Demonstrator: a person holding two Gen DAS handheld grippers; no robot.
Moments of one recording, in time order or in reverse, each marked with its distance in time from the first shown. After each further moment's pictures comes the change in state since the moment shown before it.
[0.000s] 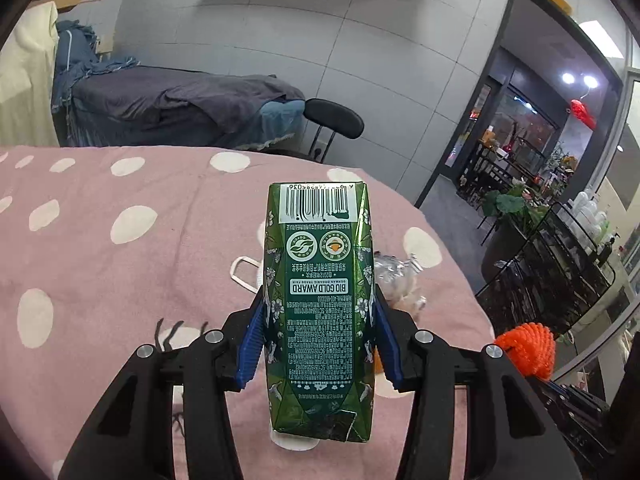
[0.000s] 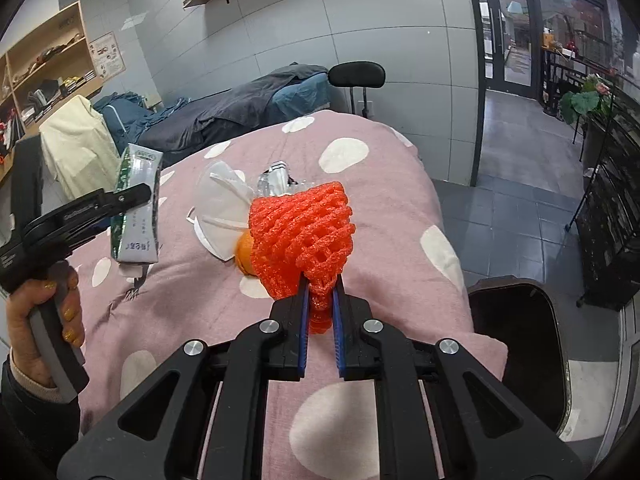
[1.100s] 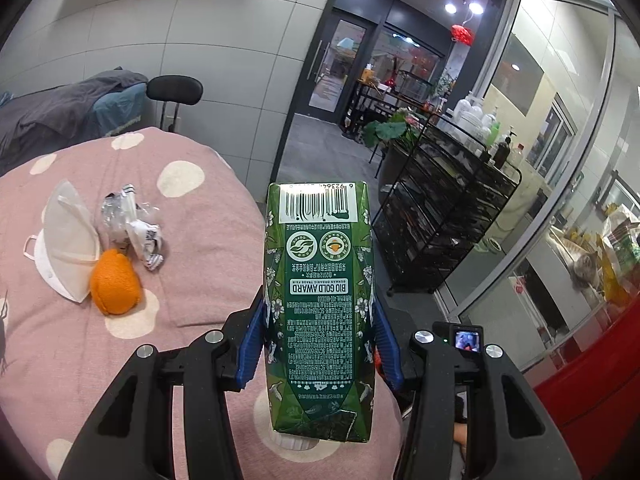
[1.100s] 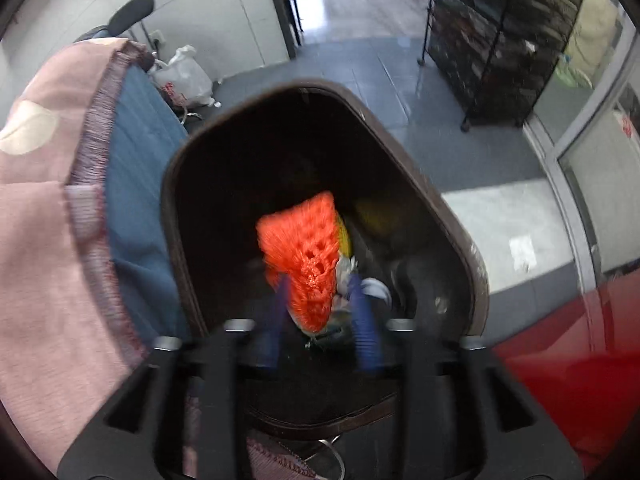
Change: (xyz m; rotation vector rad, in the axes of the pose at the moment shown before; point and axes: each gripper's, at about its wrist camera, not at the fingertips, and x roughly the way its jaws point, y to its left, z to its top) left arm 0.019 -0.177 -0.079 0.266 0.151 -0.355; right arm 0.060 -0.241 -0.137 0.484 0.318 -0.423
